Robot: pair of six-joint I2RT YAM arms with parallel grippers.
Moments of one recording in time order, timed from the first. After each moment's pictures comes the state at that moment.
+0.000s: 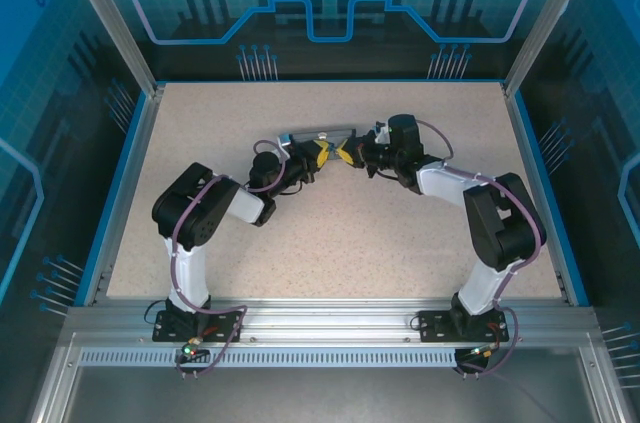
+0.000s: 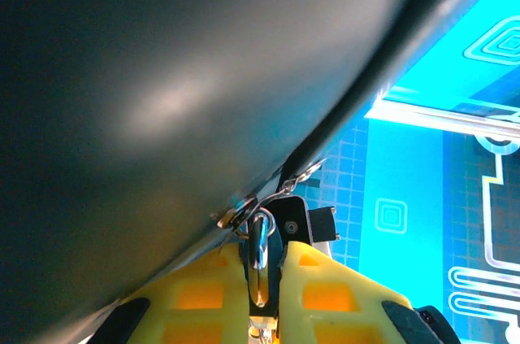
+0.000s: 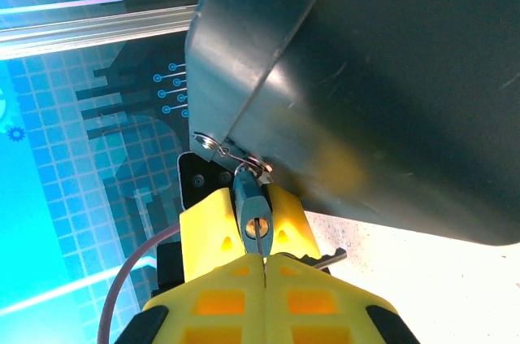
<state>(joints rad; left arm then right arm) -0.44 1.98 0.76 1.22 0.33 -1.73 0.37 1.75 0.99 0.29 -0.63 1.37</state>
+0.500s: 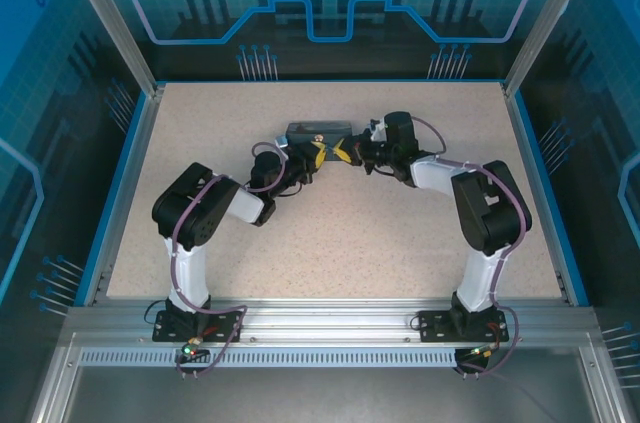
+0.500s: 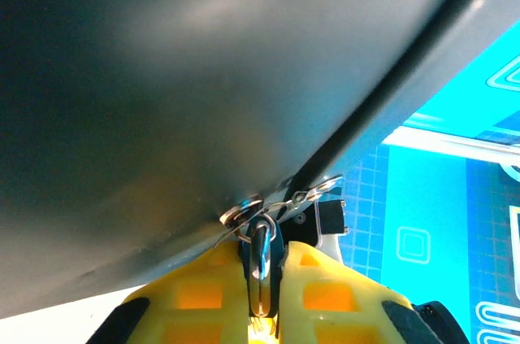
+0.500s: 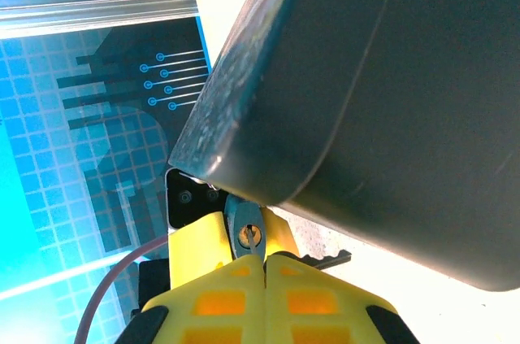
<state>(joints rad) -0.44 1.98 0.76 1.15 0.28 -1.71 0.35 1.88 1.07 0.31 -0.70 1.29</state>
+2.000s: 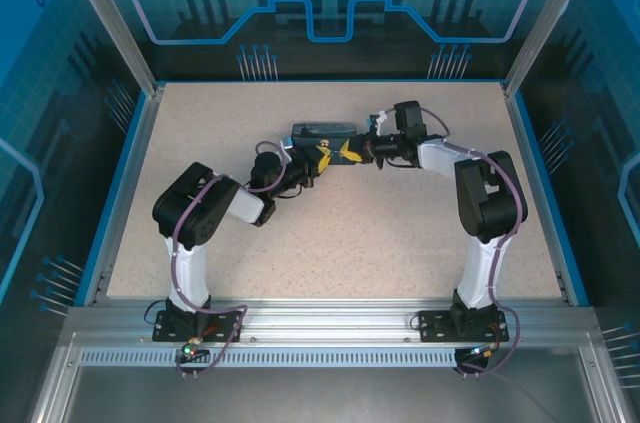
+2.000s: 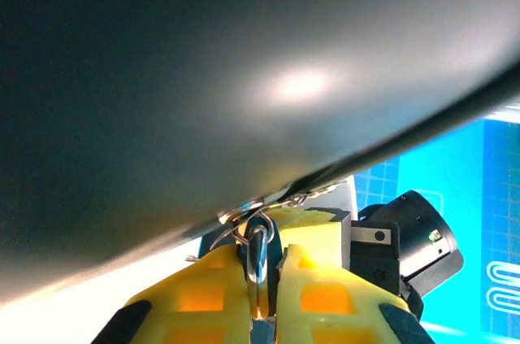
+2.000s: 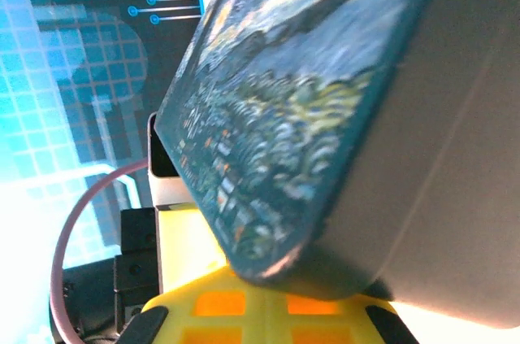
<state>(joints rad) -0.44 1.98 0.76 1.15 0.39 -1.68 0.26 1.97 1.23 0.03 -0.98 0.98</state>
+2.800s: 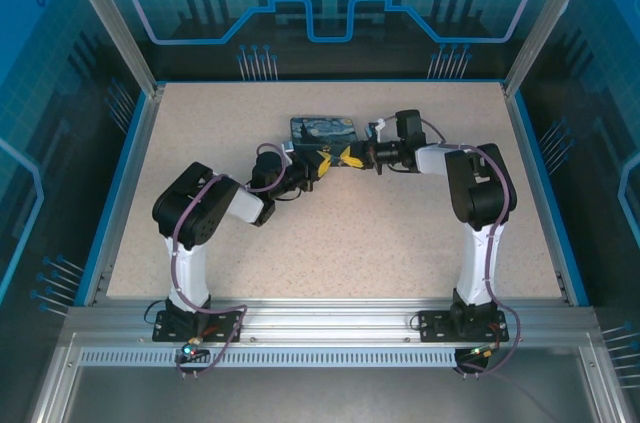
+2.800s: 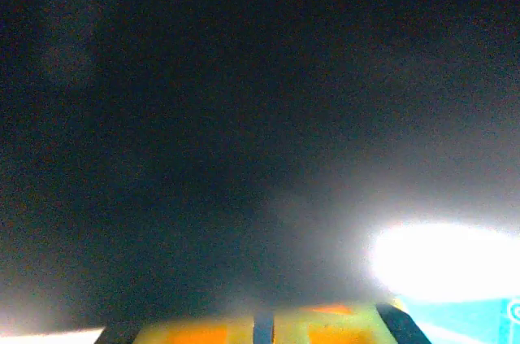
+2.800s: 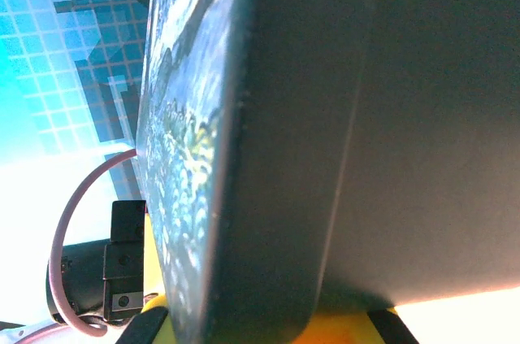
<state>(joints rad) -0.43 1.98 0.76 1.09 0.42 -1.68 0.22 2.10 1.23 0.17 -1.12 0.98</state>
